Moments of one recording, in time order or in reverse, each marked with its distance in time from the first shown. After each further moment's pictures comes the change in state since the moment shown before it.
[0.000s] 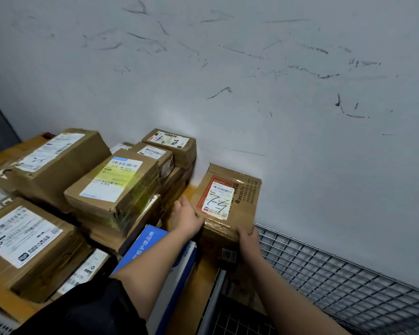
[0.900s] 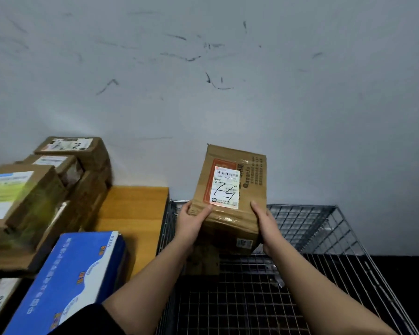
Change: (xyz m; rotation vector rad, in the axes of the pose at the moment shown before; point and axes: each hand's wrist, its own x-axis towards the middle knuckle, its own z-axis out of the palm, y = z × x) left_hand -0.145 0.090 0.106 -0.759 -0.433 0.031; right_hand -0.072 0.034 -0.224 0.282 0.274 -0.021
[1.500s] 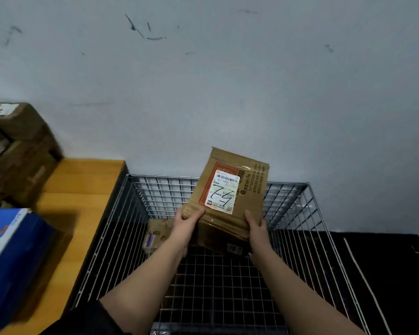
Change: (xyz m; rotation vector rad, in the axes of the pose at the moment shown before) left_hand -0.005 -0.087 0.170 -0.057 -0.009 -0.234; right_hand 0.043 0.038 -0.160 0.111 0.028 0.136
